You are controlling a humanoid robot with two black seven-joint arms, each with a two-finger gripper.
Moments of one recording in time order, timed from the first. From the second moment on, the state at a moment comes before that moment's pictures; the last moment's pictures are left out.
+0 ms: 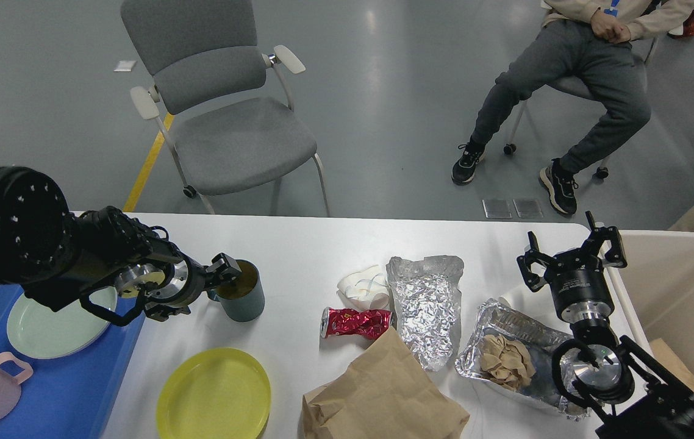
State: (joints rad) left arm -1.51 0.08 1.35 -1.01 -0.62 -0.18 0.03; right arm 0.27 -0.20 1.11 0.88 -0.09 0.23 0.46
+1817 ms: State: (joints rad) left arm -1.51 0.07 1.30 -1.00 -0.62 -0.21 0.03; right arm 0.27 -0.20 1.11 0.88 -0.09 0.23 0.46
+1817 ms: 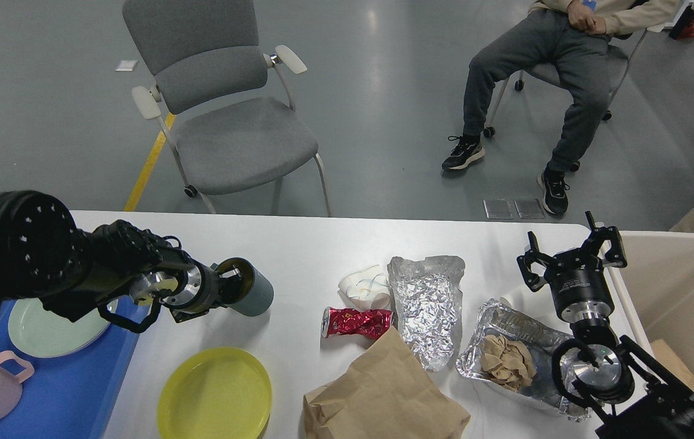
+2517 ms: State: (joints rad) left arm -2.45 0.04 1.48 -1.70 -0.36 -0.55 0.06; right arm 0.27 -0.20 1.11 0.88 -0.09 0.23 0.46
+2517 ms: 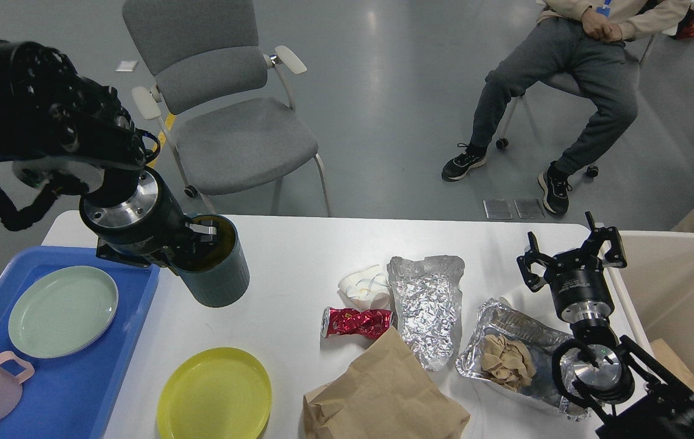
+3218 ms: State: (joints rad) left arm -1.88 0.41 1.53 -1.57 0.09 -0.20 0.02; right arm 0.27 -0.20 1.11 0.88 -0.09 0.23 0.46
